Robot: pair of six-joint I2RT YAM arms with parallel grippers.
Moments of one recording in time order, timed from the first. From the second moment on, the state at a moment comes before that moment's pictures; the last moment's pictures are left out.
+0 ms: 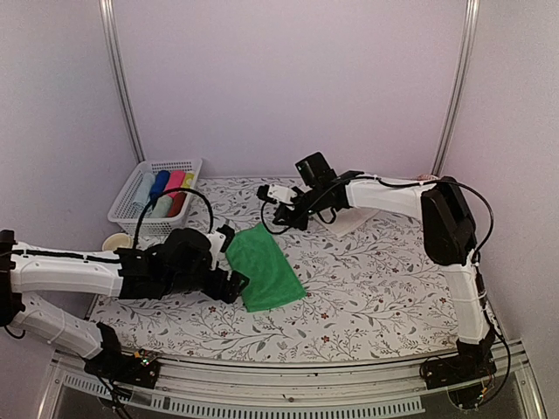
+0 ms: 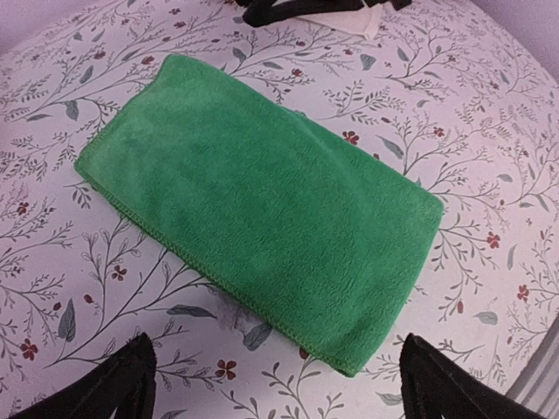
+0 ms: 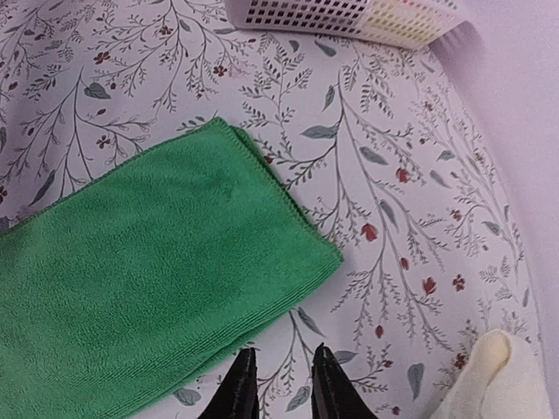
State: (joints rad) left arm -0.97 1.23 0.64 -0.12 -0.25 -0.35; right arm 0.72 2.25 1.87 -0.37 -0.33 -0.66
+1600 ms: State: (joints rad) left arm -1.00 1.42 0.76 -0.08 -0.34 0.12; right arm 0.58 2.28 1.96 -0.55 -0.45 -0.47
